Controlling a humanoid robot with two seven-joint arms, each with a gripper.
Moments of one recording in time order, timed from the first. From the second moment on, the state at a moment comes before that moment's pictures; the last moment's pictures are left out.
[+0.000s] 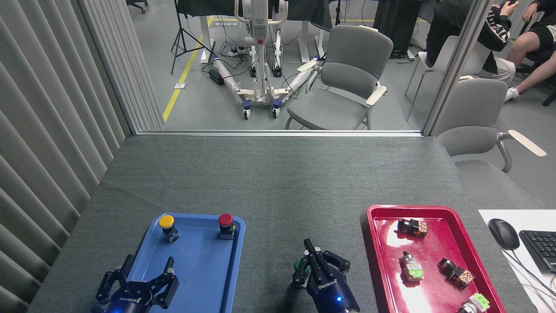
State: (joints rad) left arm 0.10 0.18 0.01 -1.50 -1.34 -0.09 0.14; right arm -0.01 0.16 0.24 -1.40 1.66 -0.04 -0.08
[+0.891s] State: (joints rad) left arm 0.11 0.19 0.03 -1.51 -1.28 -0.11 0.15; right arm 0.02 0.11 0.08 -1.43 1.59 0.00 -0.14
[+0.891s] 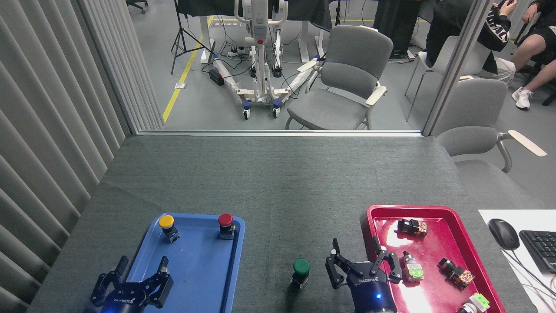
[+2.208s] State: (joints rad) left arm 0.13 0.19 0.04 -1.53 -1.25 -0.18 0.15; right arm 0.15 0.10 0.01 -1.51 1.54 -0.01 -0.23
